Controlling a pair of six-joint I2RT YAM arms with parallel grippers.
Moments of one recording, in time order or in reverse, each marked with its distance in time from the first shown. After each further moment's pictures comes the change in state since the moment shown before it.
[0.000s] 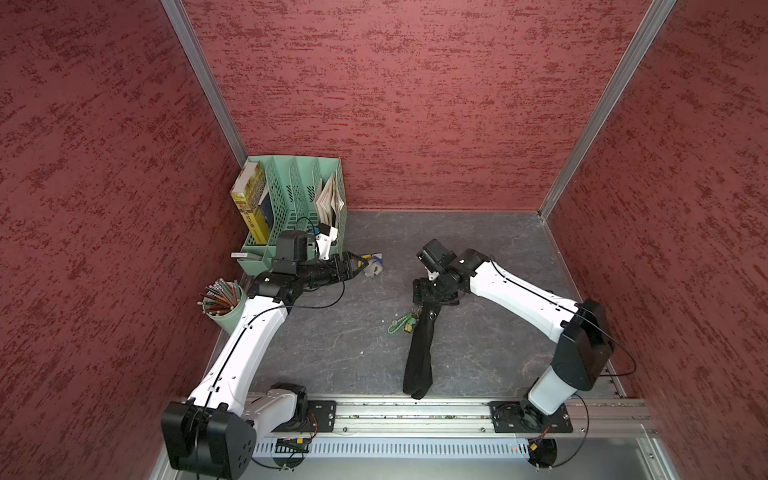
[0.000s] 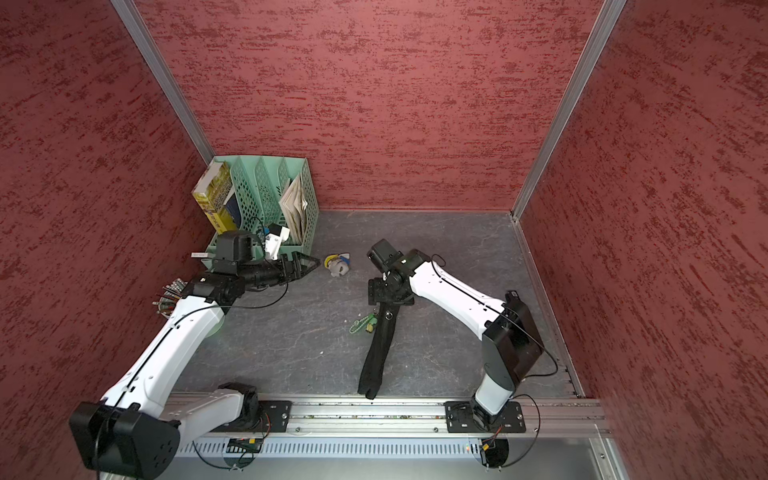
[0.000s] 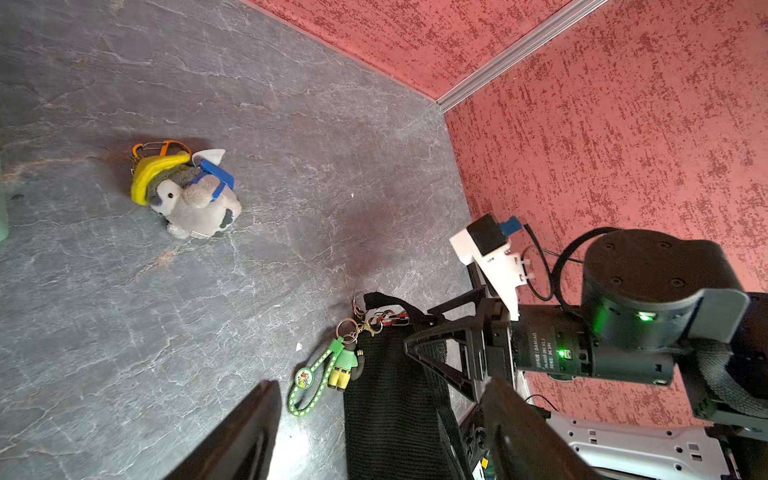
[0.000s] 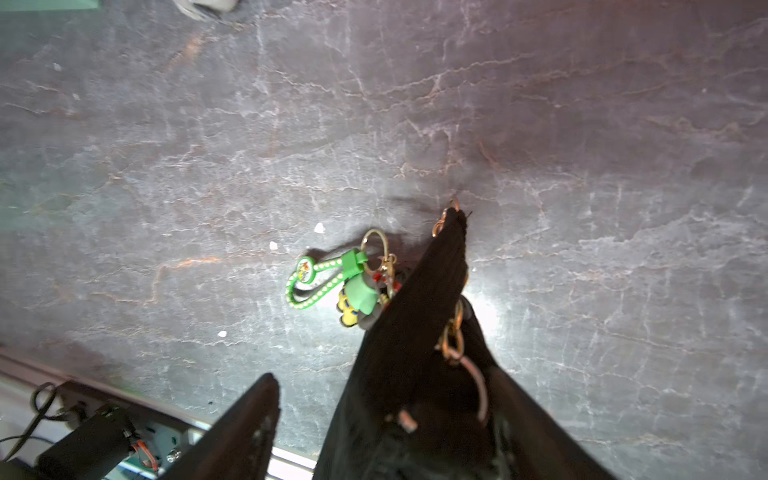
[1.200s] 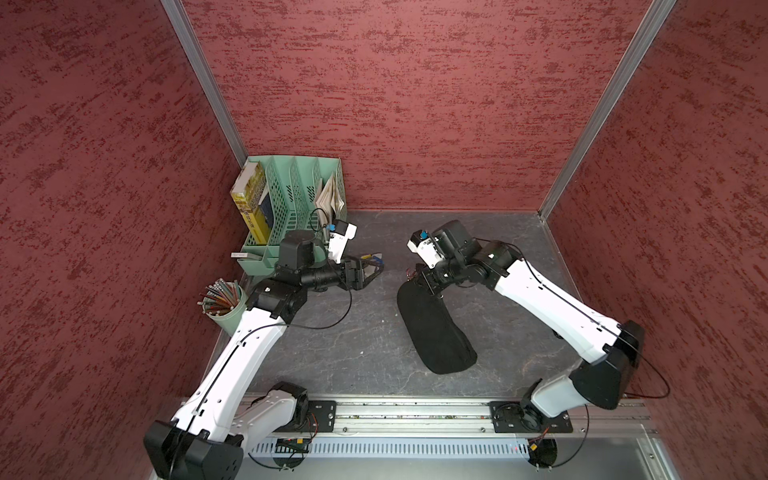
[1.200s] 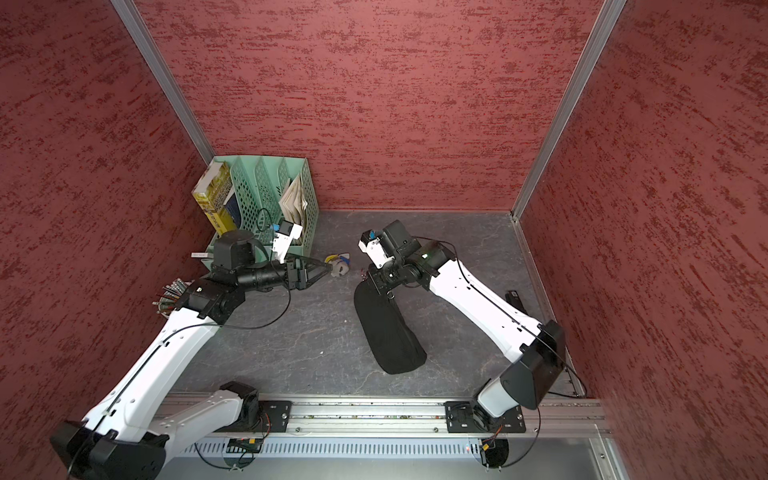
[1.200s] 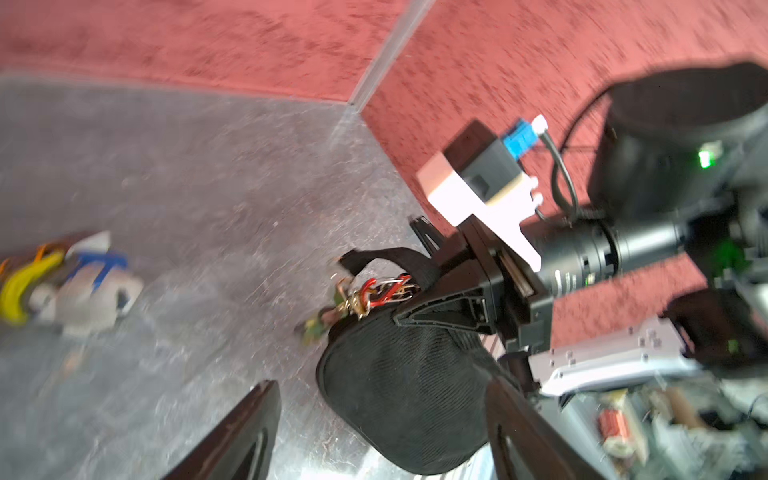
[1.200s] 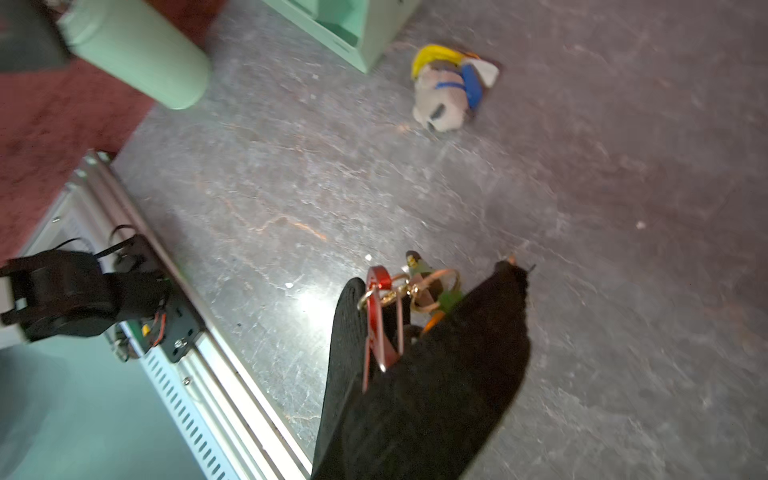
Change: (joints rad) left arm -0.177 -0.101 0.018 0.124 0.053 0.153; right arm -0.012 -0.188 0.126 0.053 -0.219 -0.597
